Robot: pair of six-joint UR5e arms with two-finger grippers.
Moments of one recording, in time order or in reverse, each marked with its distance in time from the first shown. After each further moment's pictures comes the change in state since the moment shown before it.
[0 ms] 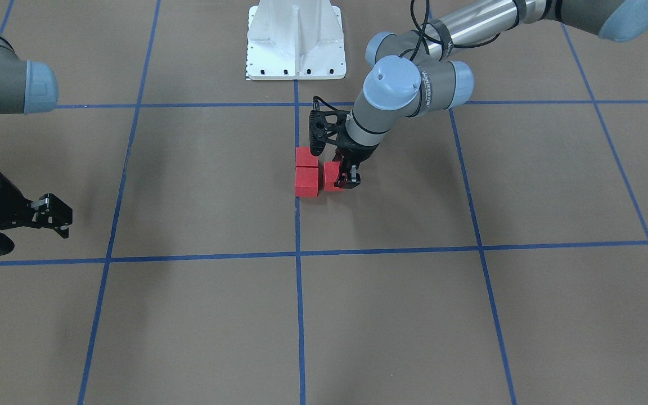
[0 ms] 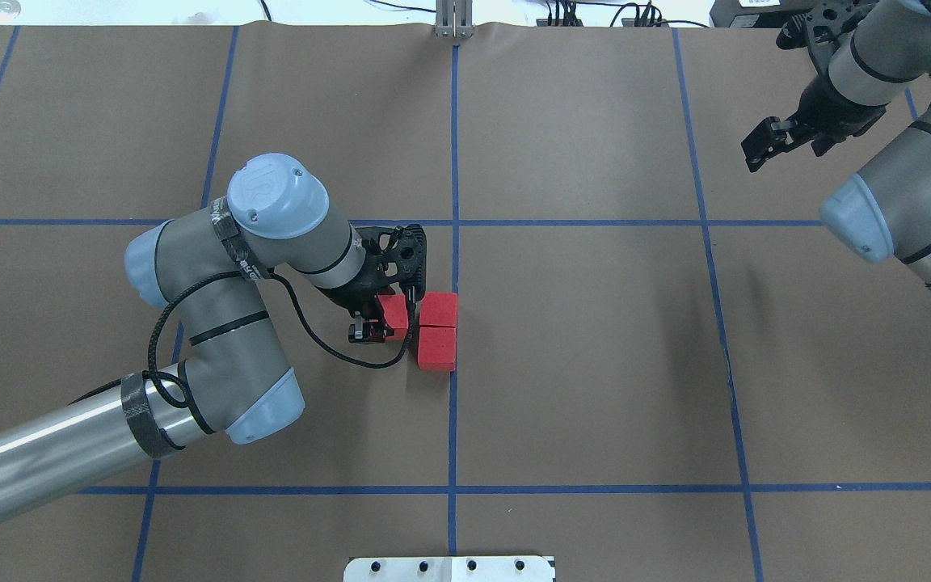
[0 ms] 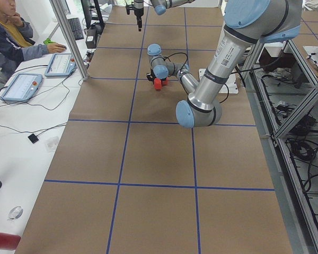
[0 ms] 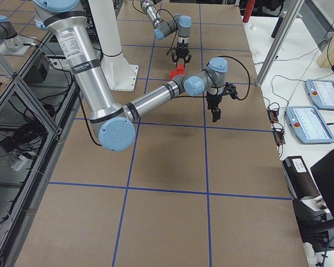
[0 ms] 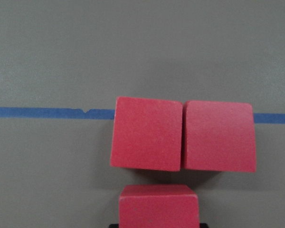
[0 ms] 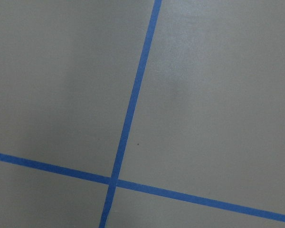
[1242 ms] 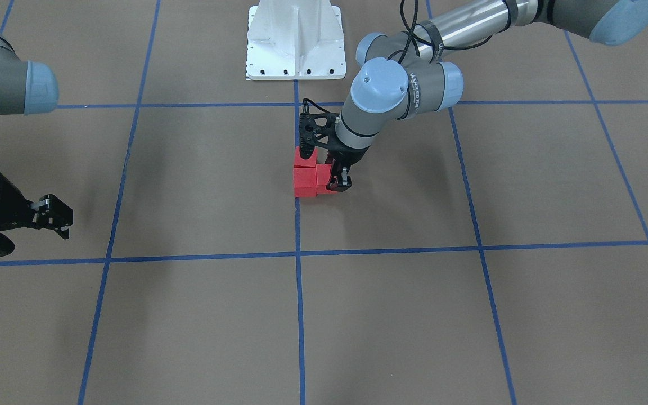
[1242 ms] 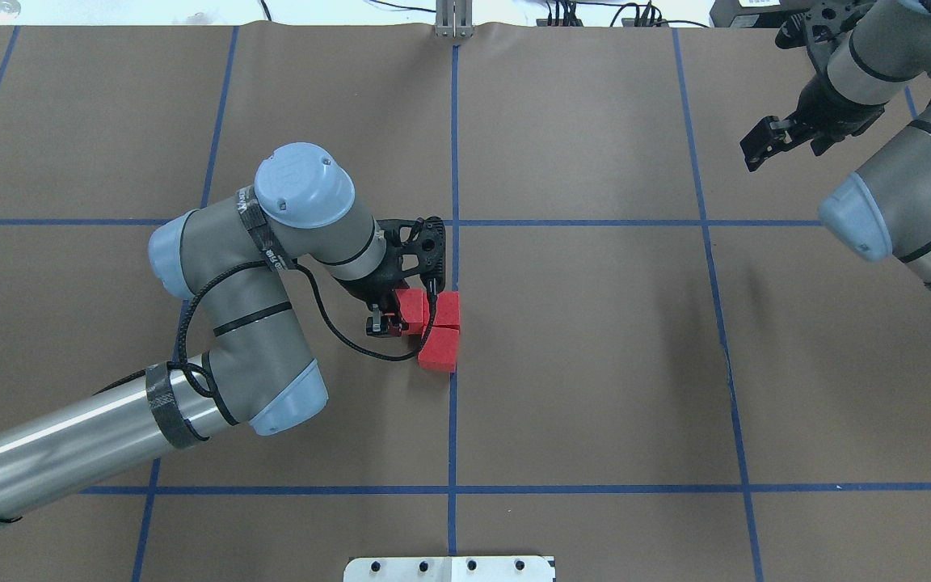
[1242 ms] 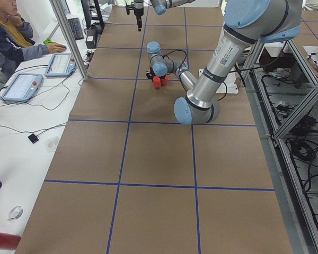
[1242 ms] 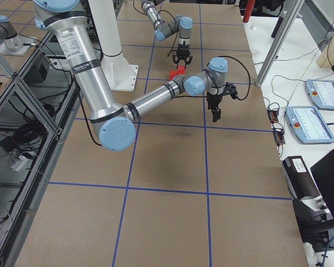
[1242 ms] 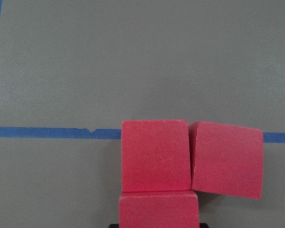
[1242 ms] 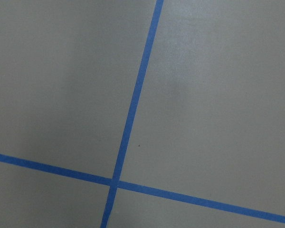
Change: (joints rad) left arm 0.000 -0.041 0.036 0.010 0.003 0.003; right arm 0.000 0.003 -0.005 0.000 0.000 0.001
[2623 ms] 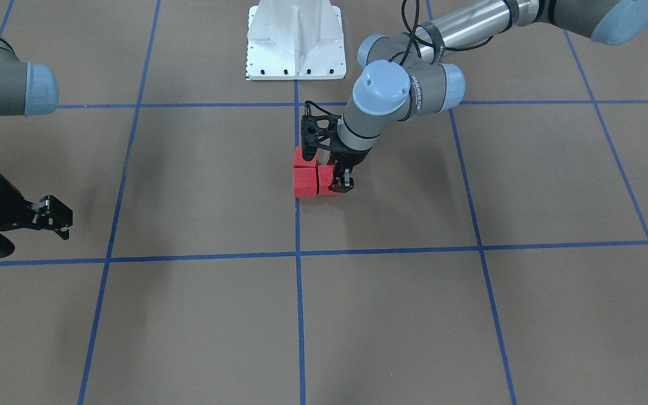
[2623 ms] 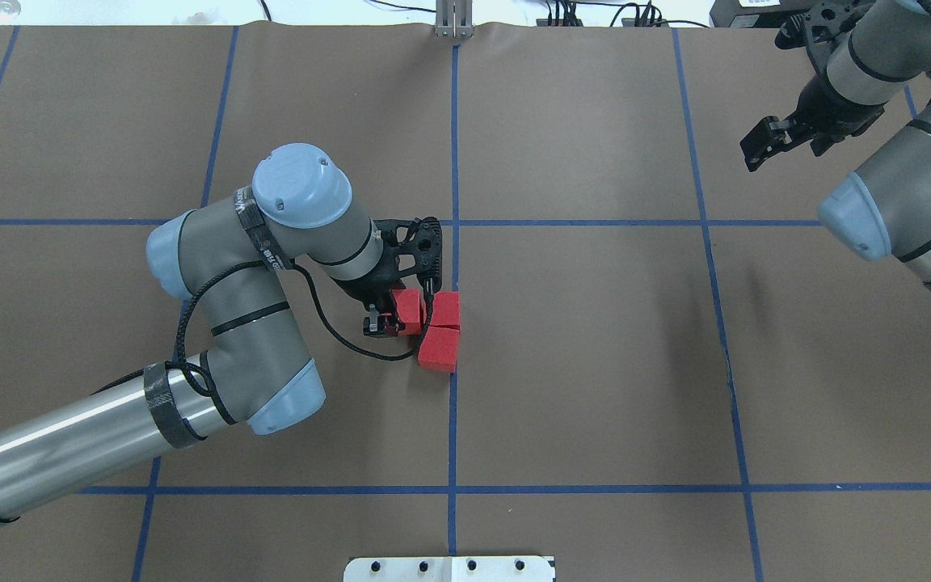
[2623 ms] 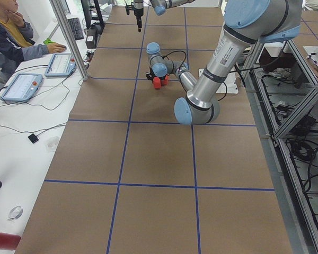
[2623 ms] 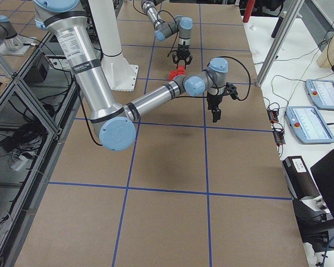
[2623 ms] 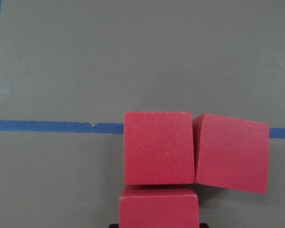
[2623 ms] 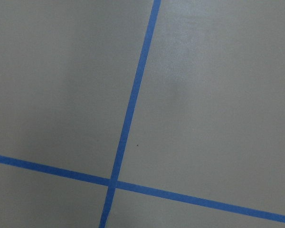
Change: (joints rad) left arm 0.002 0.005 0.002 0.000 -0.002 -0.002; right arm 0.000 0.002 -0.004 0.000 0.000 0.000
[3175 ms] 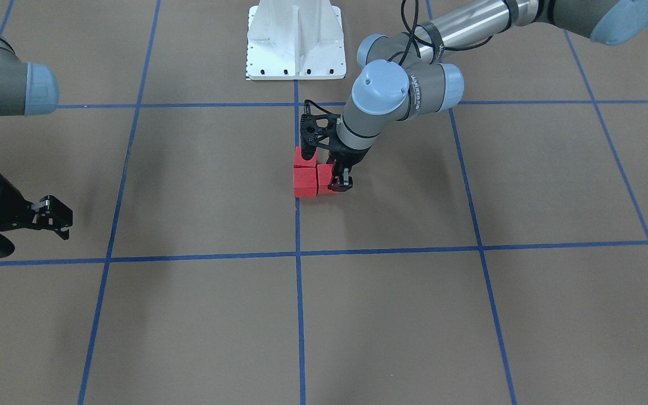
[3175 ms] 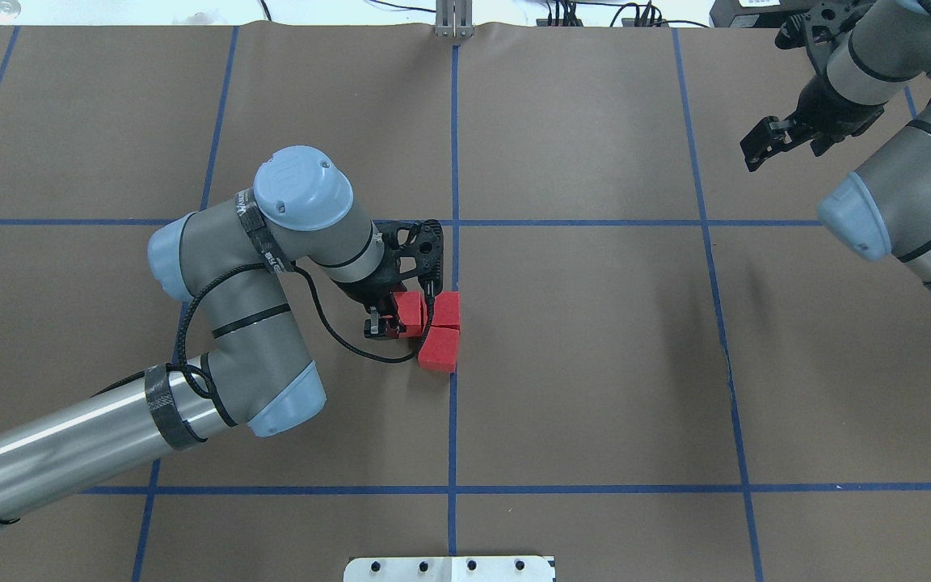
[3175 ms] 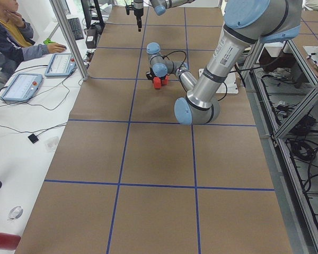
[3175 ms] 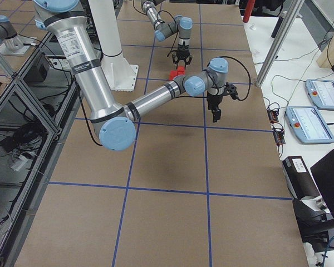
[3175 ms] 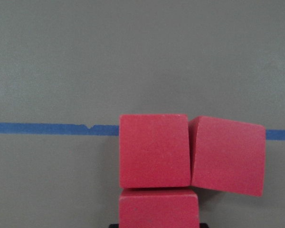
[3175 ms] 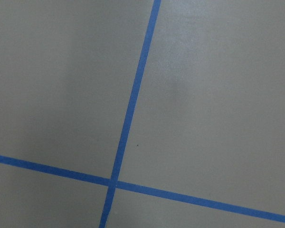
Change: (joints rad) left arm 0.001 0.001 0.000 -0.003 -0.001 0.000; right arm 0.000 0.000 0.000 0.000 0.000 0.000
